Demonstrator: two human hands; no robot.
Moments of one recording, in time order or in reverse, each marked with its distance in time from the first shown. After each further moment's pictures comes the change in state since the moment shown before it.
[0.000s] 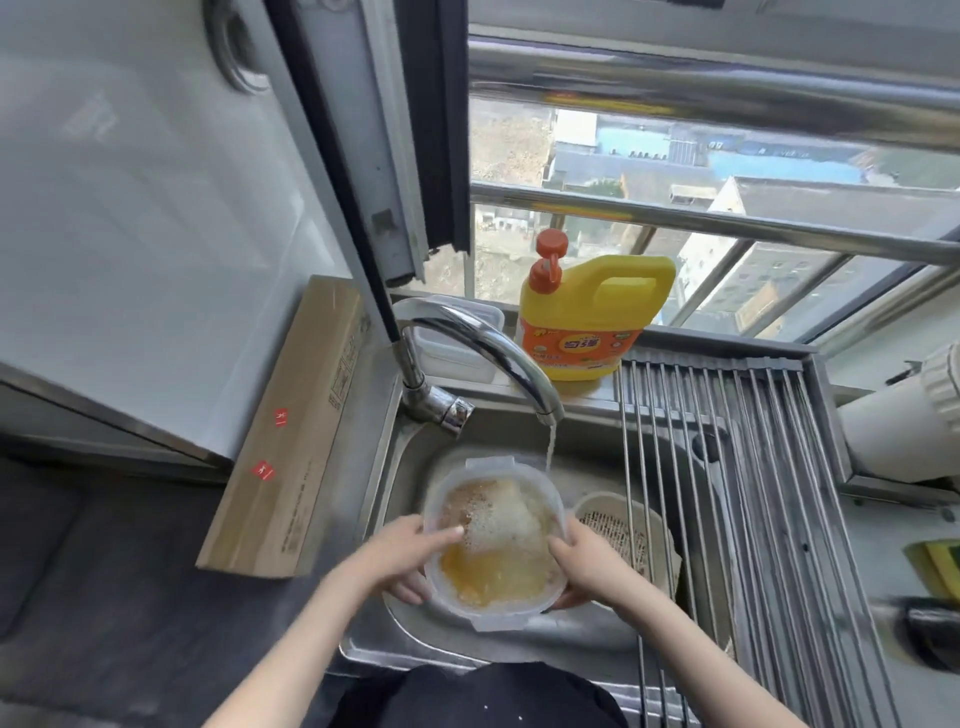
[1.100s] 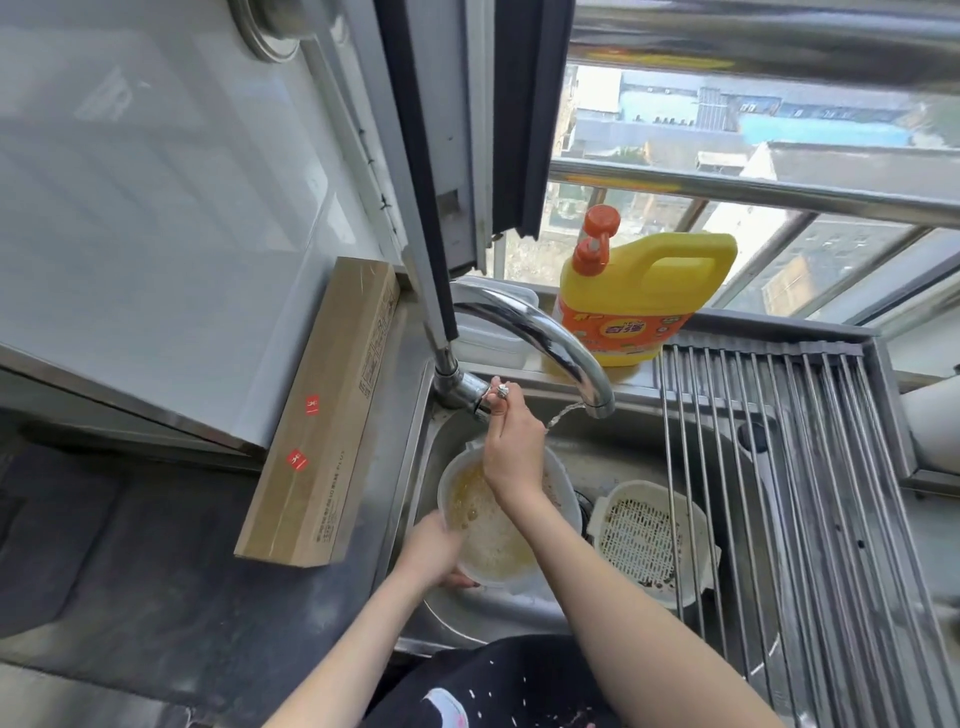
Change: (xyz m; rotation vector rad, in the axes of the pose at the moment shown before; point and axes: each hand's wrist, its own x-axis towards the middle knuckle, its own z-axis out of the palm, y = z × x) left_hand 0.018 -0.011 0.020 -0.304 0.281 -0.038; right_hand 0.095 -0.097 0.071 0.161 0.665 -0.512
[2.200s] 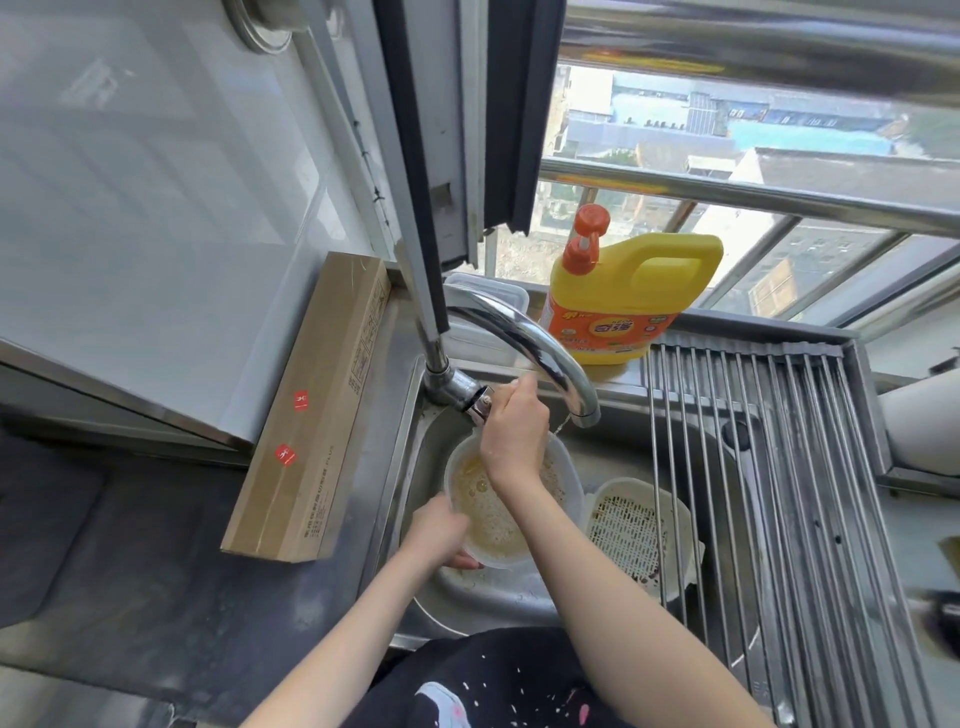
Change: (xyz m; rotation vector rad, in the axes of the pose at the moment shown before) left_hand 0.012 0.013 0.008 0.004 -0.057 0.030; right_hand 0.005 -0.034 -0.025 -0.014 0.051 0.203
